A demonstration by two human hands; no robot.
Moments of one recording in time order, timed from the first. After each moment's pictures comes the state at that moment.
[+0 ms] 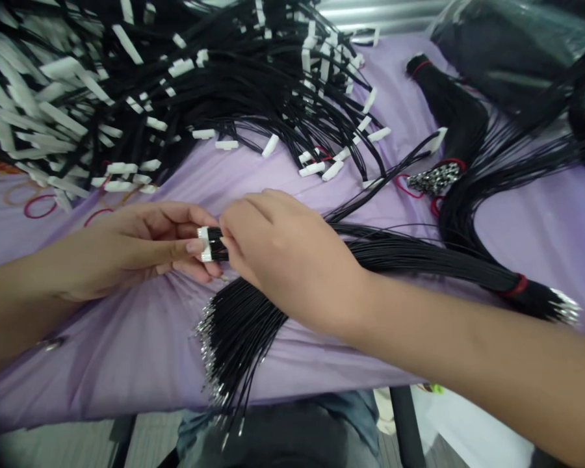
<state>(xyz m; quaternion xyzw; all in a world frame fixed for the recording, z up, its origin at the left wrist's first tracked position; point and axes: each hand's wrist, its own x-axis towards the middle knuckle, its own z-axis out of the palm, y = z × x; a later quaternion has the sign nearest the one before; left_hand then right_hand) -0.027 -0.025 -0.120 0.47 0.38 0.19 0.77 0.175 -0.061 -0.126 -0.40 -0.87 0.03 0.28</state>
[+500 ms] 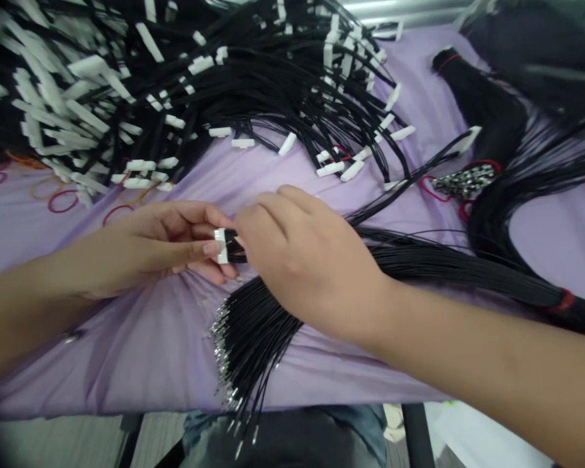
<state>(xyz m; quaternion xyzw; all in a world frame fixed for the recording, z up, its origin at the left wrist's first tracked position) -0.026 -0.027 -0.119 0.49 0.39 0.19 0.76 0.173 -0.059 -0.129 -0.37 -0.89 -0.05 0.26</state>
